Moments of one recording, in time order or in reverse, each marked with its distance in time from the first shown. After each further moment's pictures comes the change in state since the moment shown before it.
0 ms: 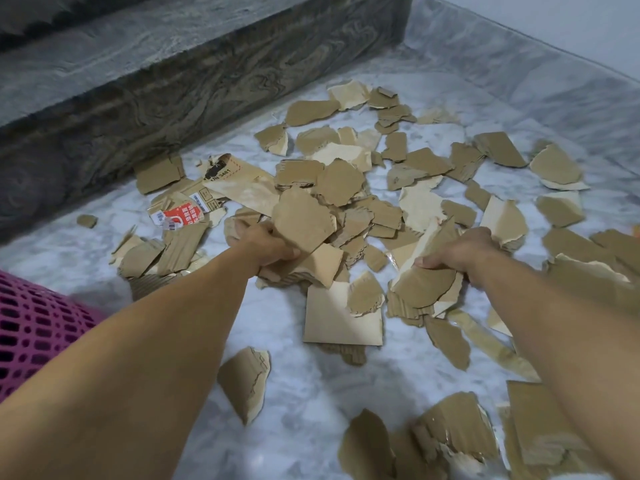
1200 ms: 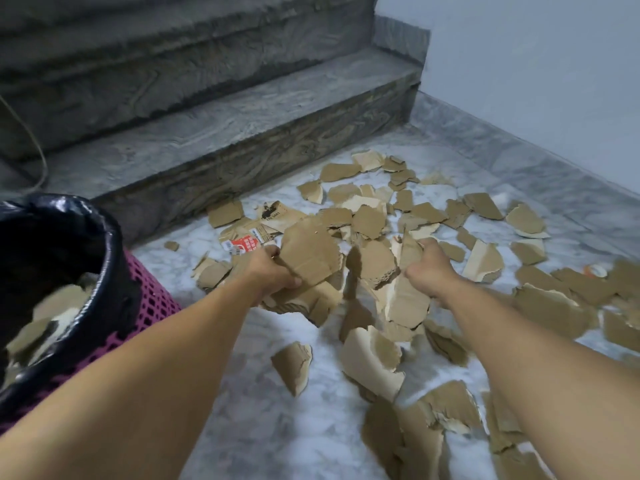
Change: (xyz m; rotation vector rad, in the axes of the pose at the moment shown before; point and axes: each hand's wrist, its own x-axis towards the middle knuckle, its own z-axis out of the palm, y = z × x) left_hand -0.141 -0.024 -0.111 -0.333 -0.051 0.065; right_hand -0.165 -0.034 -0.028 0.228 -0.097 -0.422
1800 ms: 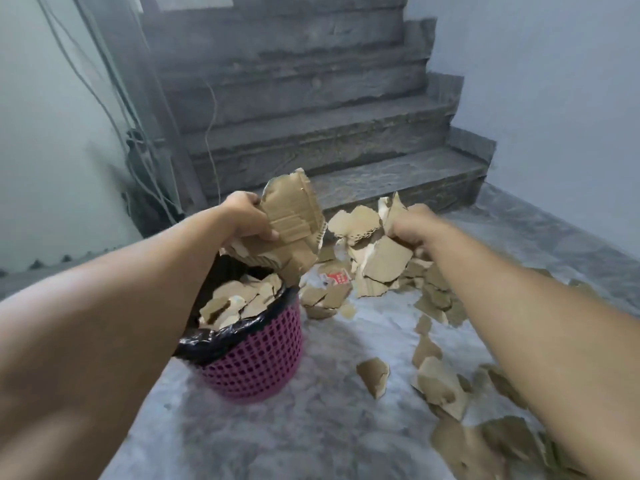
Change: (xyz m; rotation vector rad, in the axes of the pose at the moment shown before) left_hand -0.190 0.004 -0.268 0.092 0.368 0.105; right_hand -0.197 -0.230 0.020 0.104 -0.070 -0.277
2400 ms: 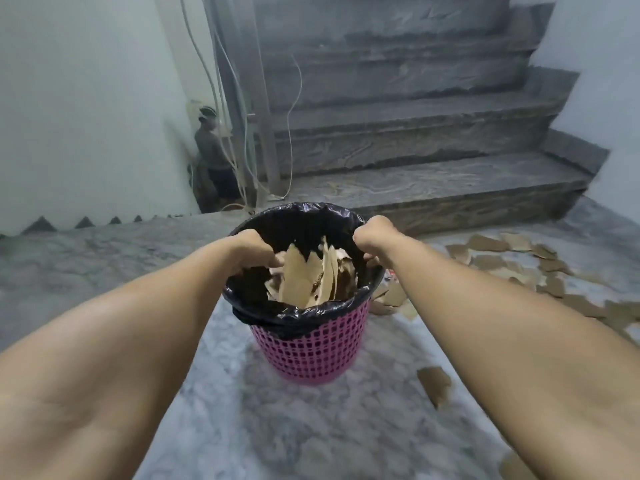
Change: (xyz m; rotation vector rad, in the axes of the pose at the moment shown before) left_hand 0.002 -0.164 -0.046 0.038 -0.069 -0.287; right_hand -0.026 -0.054 0.203 -0.104 -0.277 -0.088
